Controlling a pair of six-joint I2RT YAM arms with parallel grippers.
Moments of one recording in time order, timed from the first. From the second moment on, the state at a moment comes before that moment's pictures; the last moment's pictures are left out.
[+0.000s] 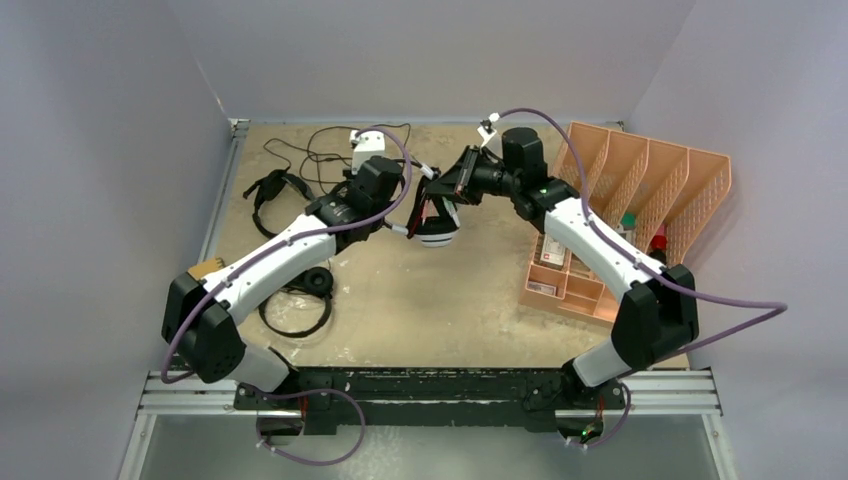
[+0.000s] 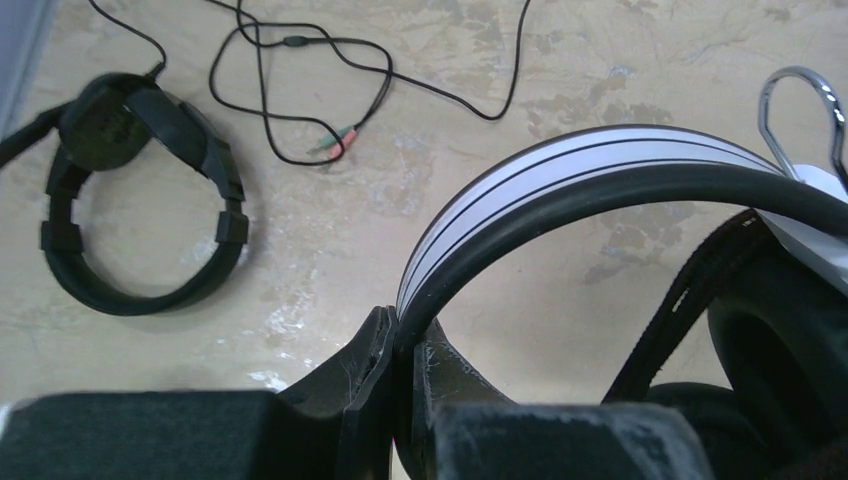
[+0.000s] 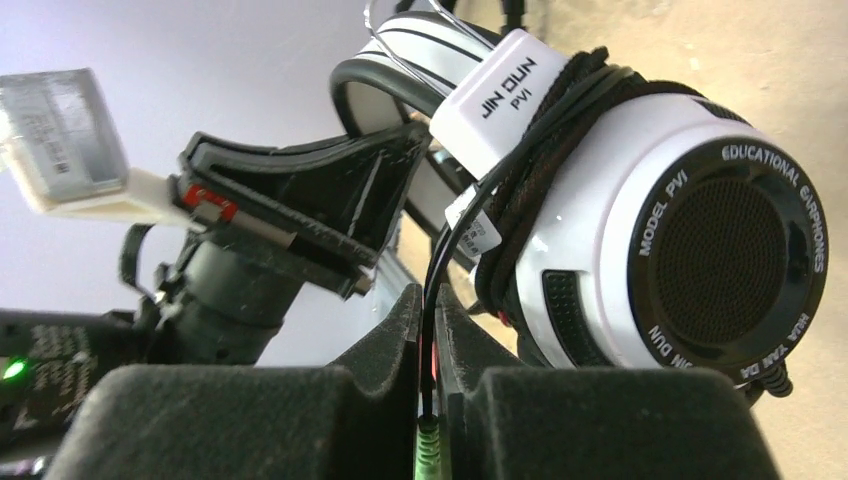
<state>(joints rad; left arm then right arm) -0.69 1.46 1.26 -0.42 -0.72 -0.40 0.45 1.51 1.26 -0.14 -0.59 0.98</state>
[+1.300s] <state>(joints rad) -0.70 1.55 1.20 -0.36 -0.54 -0.79 0.53 1.62 1.47 -0.61 -0.23 0.60</state>
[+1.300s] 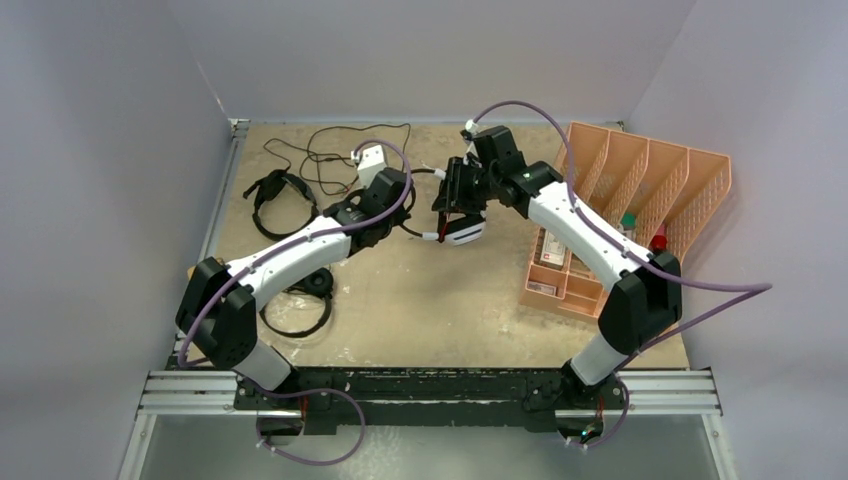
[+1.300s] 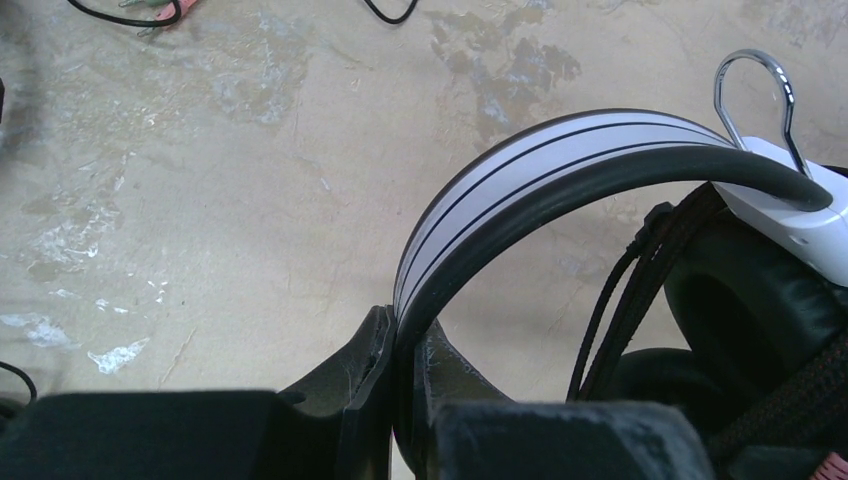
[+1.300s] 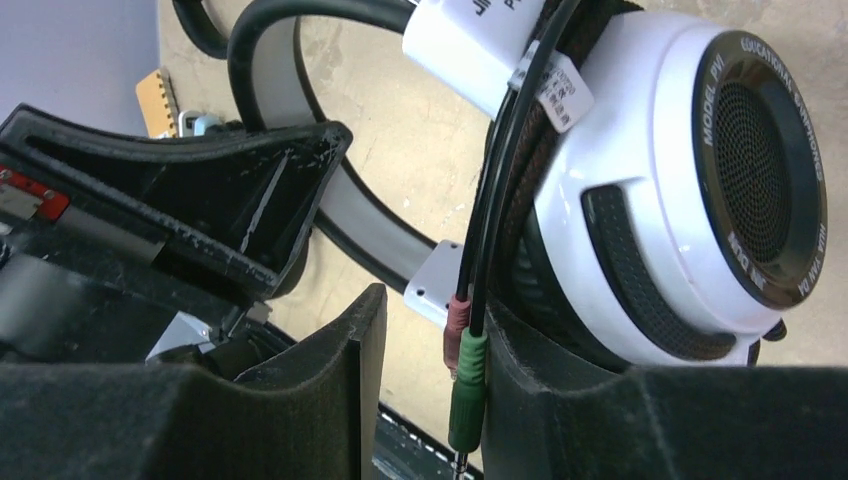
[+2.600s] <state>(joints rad) -0.67 1.44 1.05 -0.11 -0.56 -0.79 0.53 1.54 1.54 -0.75 -0.23 0.44</state>
